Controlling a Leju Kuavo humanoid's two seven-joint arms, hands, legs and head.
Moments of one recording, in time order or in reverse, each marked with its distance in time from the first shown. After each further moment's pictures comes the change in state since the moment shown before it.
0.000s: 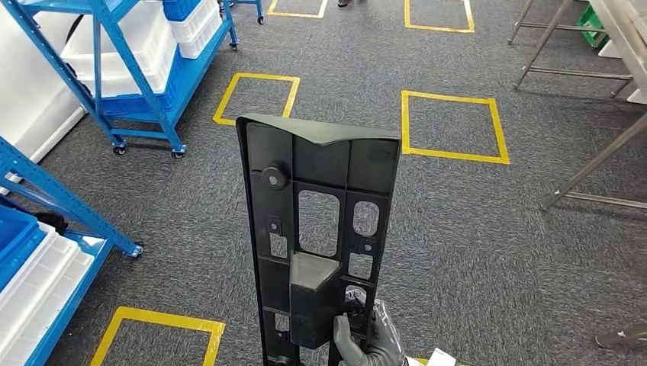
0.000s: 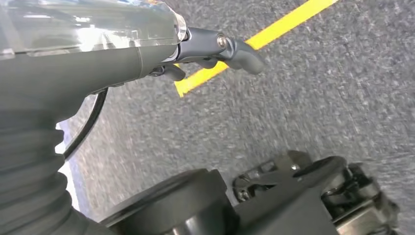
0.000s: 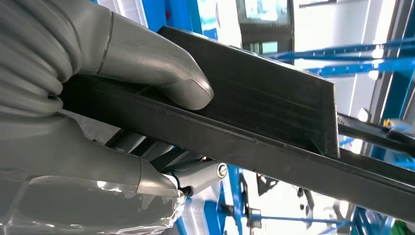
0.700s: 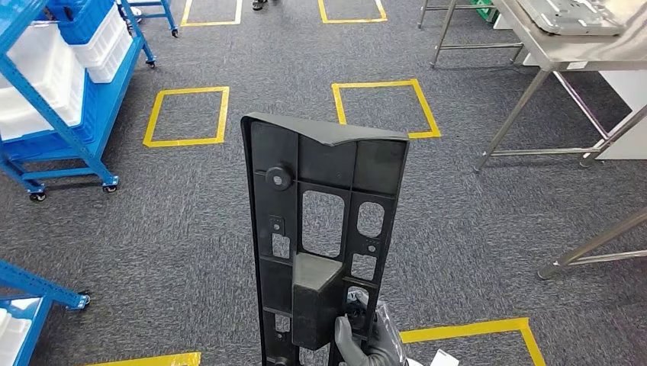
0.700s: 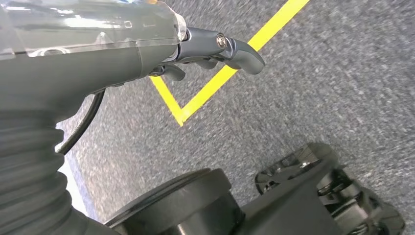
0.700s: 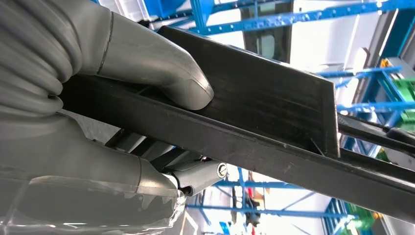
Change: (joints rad) left arm 0.018 0.000 -0.002 0.000 -0.009 0.007 0.011; right arm 0.002 -0.002 -0.001 0.000 -0.023 0.000 -0.013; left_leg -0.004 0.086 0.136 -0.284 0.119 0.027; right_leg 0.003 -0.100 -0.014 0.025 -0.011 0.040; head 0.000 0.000
